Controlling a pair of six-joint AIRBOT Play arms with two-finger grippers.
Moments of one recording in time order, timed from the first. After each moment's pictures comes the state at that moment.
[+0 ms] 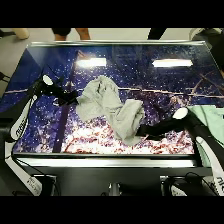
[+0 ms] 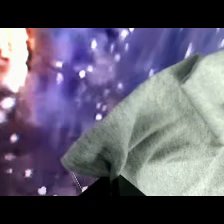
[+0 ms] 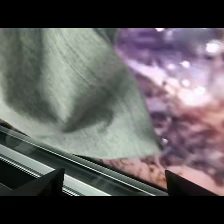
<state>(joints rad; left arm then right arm) -0.03 -1.95 1.65 1.10 -1.22 -1.66 0.08 -1.24 0.74 -0.92 1.20 1.39</state>
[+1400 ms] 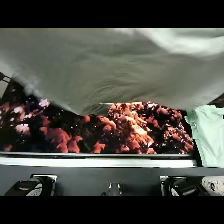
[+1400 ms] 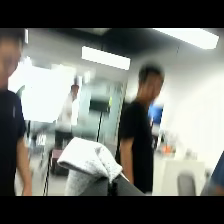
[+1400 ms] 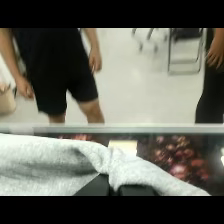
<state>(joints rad) -0.06 -0.85 1.93 1.13 -0.65 -1.51 0.27 -0.64 1.55 -1.64 0.98 1.76</state>
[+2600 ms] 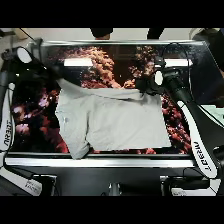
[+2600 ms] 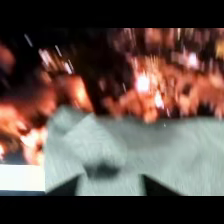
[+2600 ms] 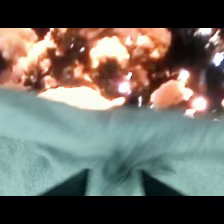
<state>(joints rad) -0.04 -1.77 1.93 1.43 -1.32 -1.66 0.27 -1.57 1.51 -1.57 1.02 2.01</state>
